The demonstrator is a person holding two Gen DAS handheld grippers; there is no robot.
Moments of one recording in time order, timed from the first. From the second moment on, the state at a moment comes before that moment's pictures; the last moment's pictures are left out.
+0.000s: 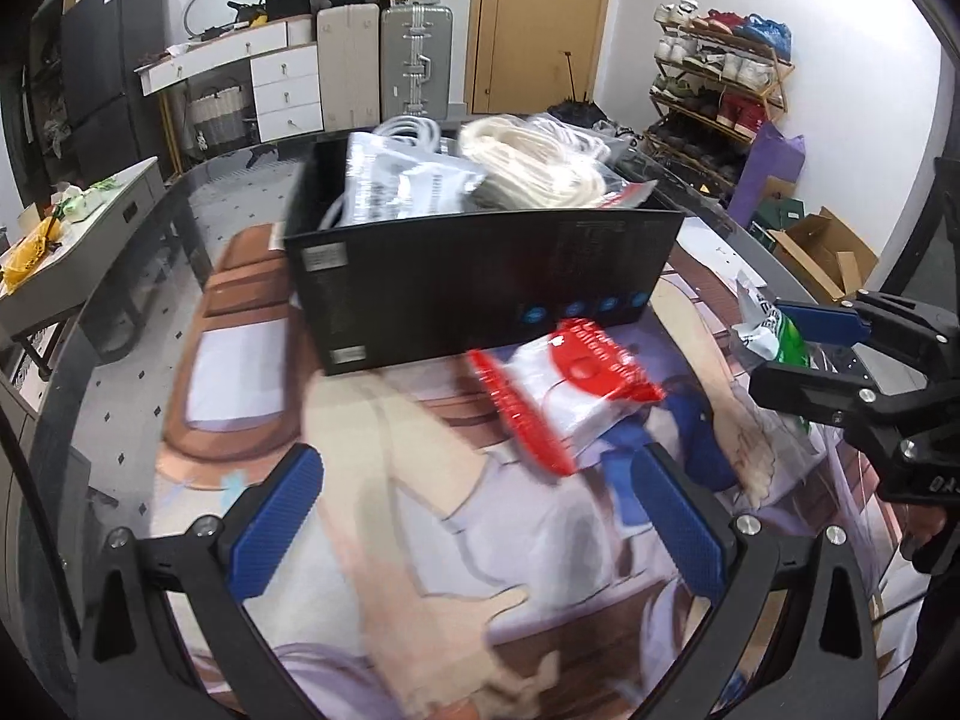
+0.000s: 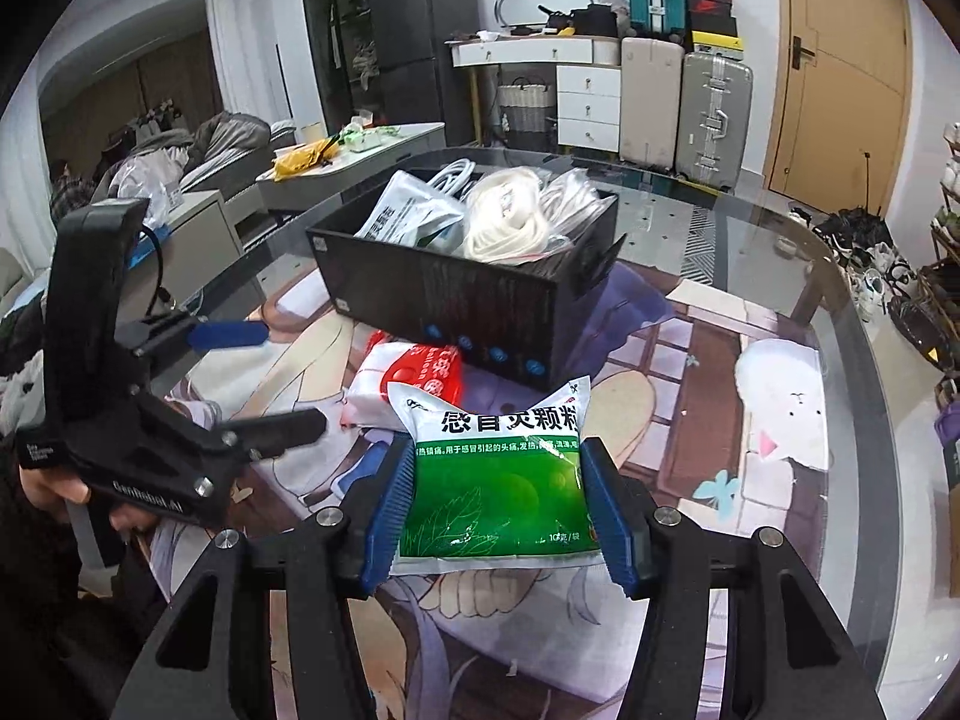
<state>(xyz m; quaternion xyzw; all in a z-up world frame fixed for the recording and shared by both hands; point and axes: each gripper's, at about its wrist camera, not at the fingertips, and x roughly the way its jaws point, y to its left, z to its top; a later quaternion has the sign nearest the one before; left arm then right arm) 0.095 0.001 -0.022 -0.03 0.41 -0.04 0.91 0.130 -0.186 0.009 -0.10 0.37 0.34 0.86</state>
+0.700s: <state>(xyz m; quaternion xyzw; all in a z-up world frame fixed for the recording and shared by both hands) 0.143 -0.029 -0.033 -0.06 0.45 -0.03 0.89 0.141 -0.212 0.012 -0.07 0.37 0.32 0.87</state>
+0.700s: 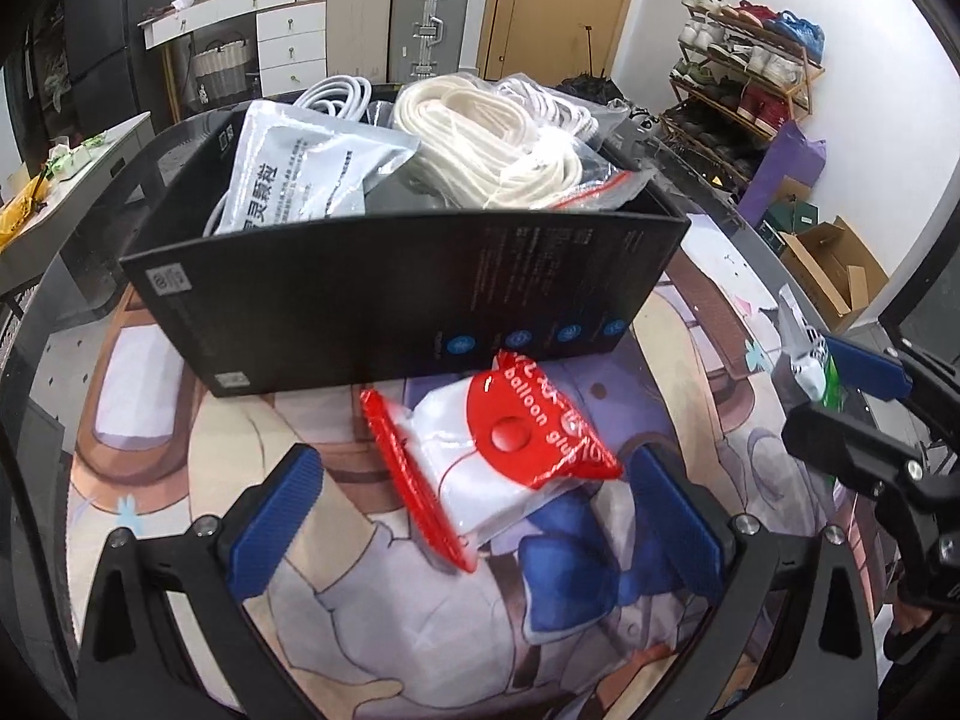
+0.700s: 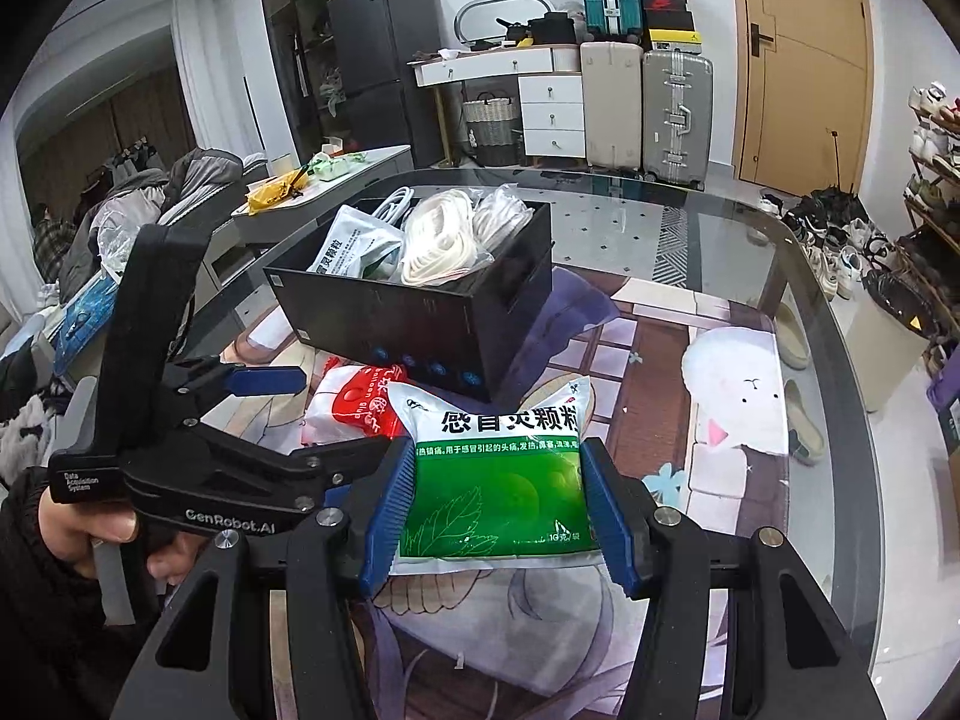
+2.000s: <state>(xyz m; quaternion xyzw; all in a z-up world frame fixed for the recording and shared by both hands) 0.089 0.007 0.014 -0.04 0.37 -0.04 0.93 0.131 -0.187 0.021 -0.09 0.34 0.33 0.88</state>
